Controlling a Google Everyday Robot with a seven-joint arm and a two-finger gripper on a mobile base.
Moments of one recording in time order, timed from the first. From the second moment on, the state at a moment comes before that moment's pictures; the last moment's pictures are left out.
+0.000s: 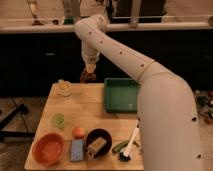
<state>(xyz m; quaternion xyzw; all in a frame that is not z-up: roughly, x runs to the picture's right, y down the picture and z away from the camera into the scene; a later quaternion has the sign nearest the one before) -0.074 -0.112 0.757 -0.24 -0.10 -0.11 0.96</state>
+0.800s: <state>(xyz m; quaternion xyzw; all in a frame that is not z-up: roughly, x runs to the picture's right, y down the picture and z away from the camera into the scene) -0.030 -0.107 0.753 -0.23 -0.08 -0.08 0.97</state>
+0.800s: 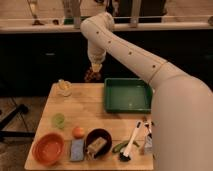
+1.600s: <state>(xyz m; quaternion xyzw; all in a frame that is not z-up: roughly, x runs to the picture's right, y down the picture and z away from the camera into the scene) 0.041 -0.088 0.783 -0.22 -0.06 -0.03 0.97</state>
